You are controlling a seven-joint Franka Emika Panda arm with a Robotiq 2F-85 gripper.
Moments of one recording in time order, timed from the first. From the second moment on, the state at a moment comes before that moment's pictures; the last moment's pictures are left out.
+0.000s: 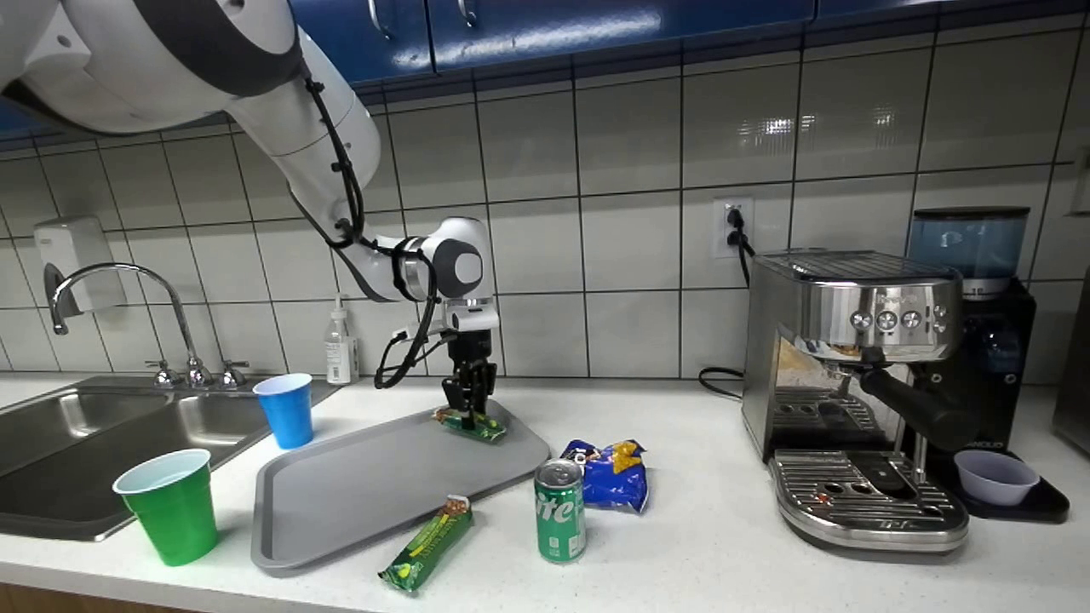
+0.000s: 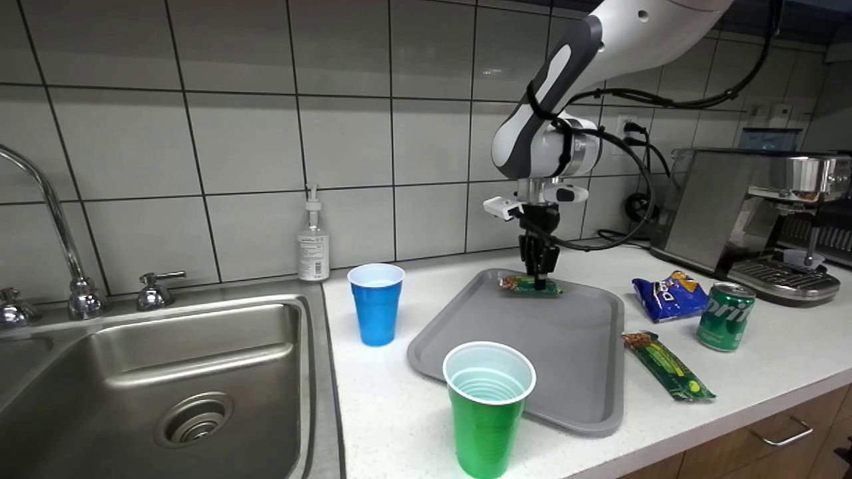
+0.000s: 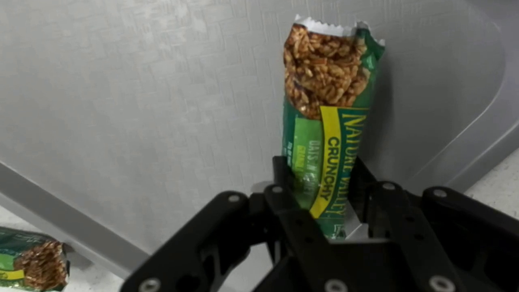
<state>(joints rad) 0.09 0.80 -0.17 -1.59 0.15 2.25 1.56</state>
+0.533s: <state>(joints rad) 0.07 0.75 -0.21 -1.61 0.05 2.24 1.53</state>
